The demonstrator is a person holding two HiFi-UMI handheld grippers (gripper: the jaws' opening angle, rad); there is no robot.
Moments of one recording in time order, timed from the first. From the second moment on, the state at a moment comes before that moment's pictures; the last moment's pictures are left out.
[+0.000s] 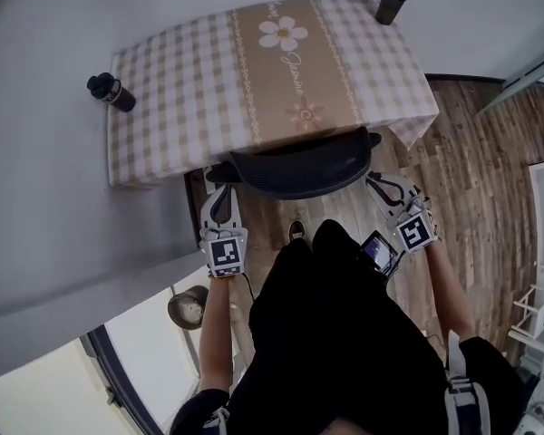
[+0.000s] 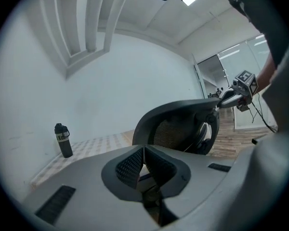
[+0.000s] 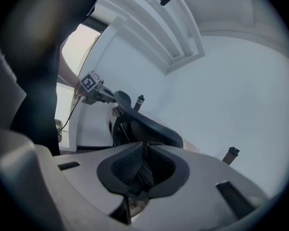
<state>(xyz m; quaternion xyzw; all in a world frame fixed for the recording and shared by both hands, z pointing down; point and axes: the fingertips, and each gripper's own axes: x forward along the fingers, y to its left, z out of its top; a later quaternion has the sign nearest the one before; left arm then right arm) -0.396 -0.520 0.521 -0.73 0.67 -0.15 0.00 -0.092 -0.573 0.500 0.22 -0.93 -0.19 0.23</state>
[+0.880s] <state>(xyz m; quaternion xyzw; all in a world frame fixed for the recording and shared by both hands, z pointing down) -0.387 -0.539 0.573 -0.76 0.57 -0.30 0.06 -0.105 -0.627 0.582 0.12 -0.88 -0.27 0.37</state>
